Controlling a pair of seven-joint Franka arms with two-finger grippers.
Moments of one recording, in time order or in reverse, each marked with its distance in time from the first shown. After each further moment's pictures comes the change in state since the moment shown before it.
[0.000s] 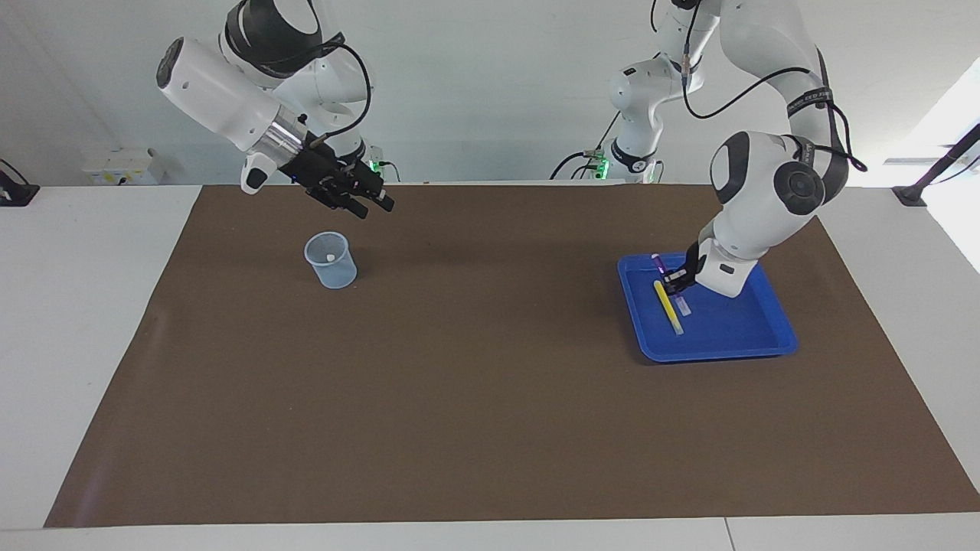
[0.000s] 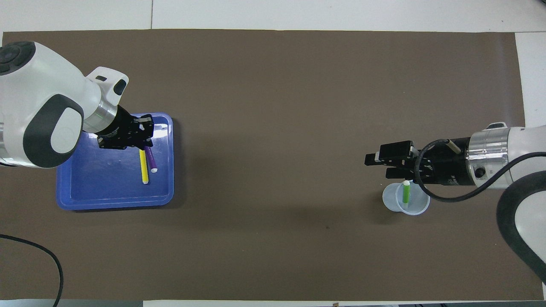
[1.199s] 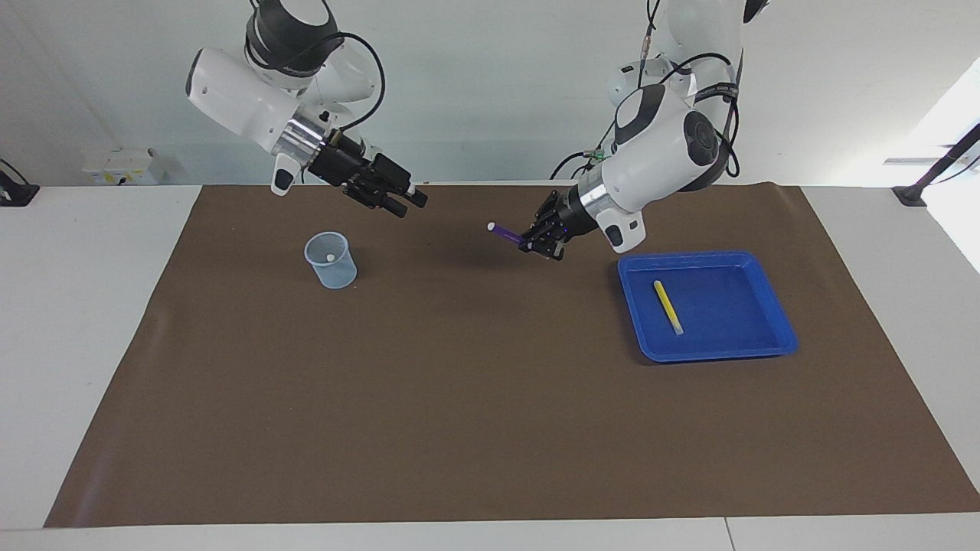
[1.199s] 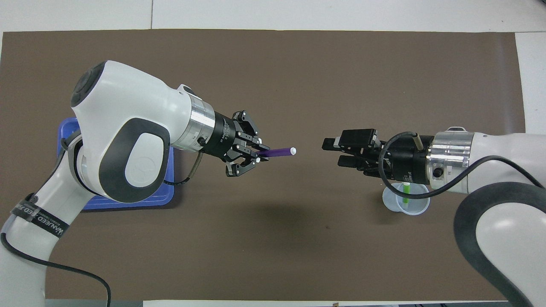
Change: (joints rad) left arm -0.071 -0.016 -0.260 0.006 -0.499 0.235 -1.145; right arm 0.133 0.002 0.039 -0.043 0.282 0.268 0.031
